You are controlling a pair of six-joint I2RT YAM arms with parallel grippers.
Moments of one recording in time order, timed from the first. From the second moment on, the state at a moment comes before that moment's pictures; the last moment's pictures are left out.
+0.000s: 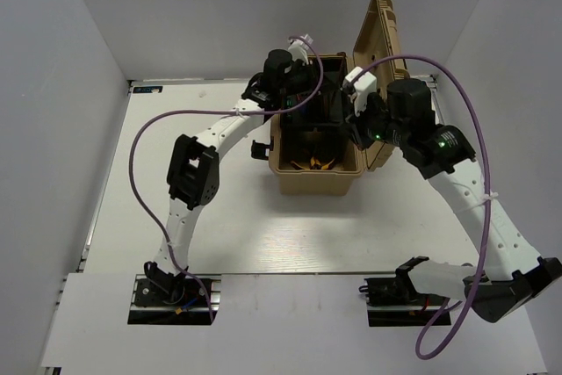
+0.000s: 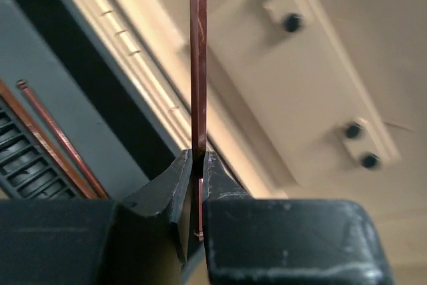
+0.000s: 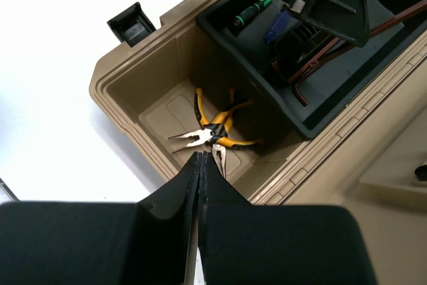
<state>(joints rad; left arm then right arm) -0.57 2.25 2.04 0.07 0.49 -0.67 0.51 1.19 1.45 -0.75 -0.27 -0.24</state>
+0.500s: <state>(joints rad) -0.60 2.32 2.14 -0.14 0.30 -0.67 0.51 1.17 1.42 -0.76 -0.27 -0.23</state>
